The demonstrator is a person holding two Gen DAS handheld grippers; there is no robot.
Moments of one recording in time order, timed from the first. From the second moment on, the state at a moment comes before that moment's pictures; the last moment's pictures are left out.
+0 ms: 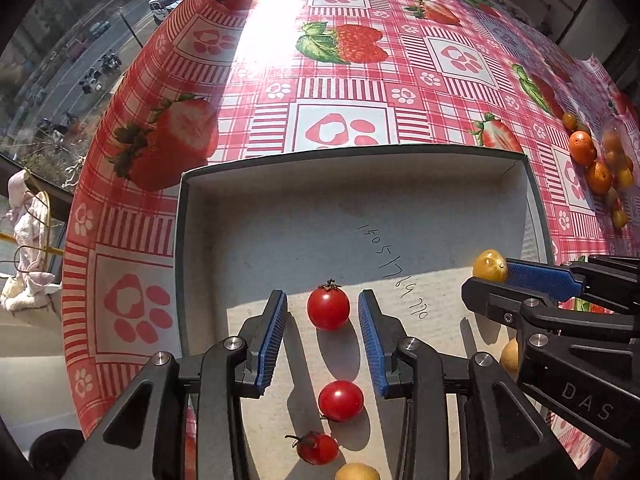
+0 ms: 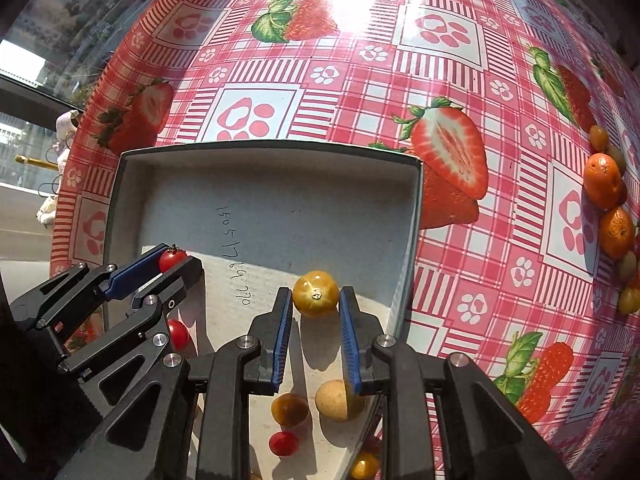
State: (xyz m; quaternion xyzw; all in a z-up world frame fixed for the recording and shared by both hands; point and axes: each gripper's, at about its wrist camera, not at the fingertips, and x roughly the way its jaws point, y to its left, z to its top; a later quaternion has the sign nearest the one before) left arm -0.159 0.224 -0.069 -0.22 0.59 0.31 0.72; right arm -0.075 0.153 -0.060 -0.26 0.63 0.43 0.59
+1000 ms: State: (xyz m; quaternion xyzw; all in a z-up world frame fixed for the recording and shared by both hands) left arm -0.203 0.160 -0.013 -0.19 0.62 0.30 0.70; right arm -0.093 0.065 0.024 -0.26 0.63 0.41 0.61
